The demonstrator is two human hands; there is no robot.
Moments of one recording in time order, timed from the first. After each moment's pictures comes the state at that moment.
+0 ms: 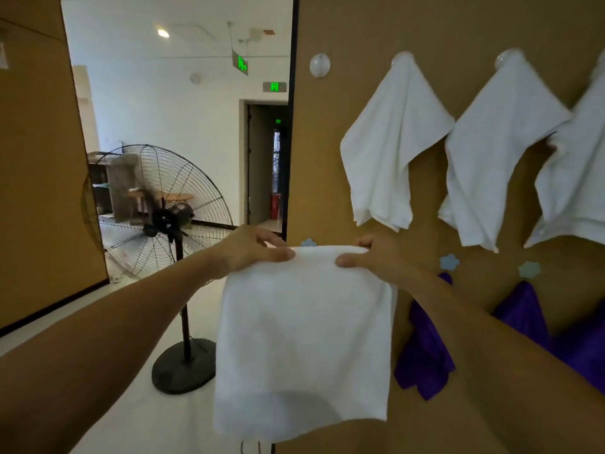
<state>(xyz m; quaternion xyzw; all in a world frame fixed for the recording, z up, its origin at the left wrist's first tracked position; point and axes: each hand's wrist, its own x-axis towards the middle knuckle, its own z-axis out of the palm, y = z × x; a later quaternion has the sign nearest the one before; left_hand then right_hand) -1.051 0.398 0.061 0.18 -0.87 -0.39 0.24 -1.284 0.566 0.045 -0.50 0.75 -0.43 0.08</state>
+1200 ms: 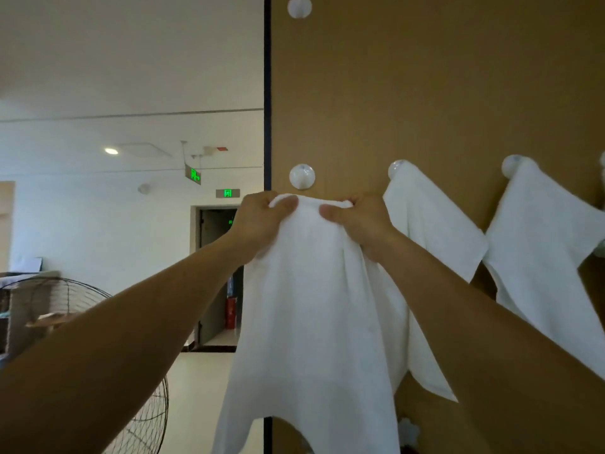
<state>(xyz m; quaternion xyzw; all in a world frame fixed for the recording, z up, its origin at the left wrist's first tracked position) -1.238 0.237 0.287 0.04 -0.76 -0.36 0.54 -1.362 0.376 0.289 -0.43 0.62 -0.65 -0.11</state>
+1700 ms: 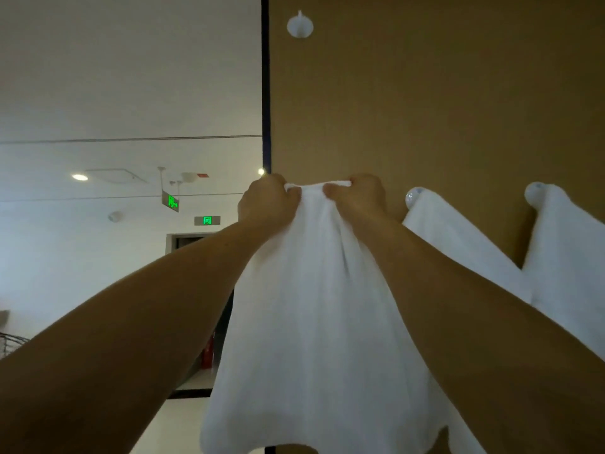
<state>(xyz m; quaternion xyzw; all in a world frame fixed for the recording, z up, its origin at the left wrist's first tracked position) -1.302 0.189 0.380 0.13 -0.77 -0.05 0.62 -1.407 0.308 0.377 -0.35 0.62 -0.64 -0.29</state>
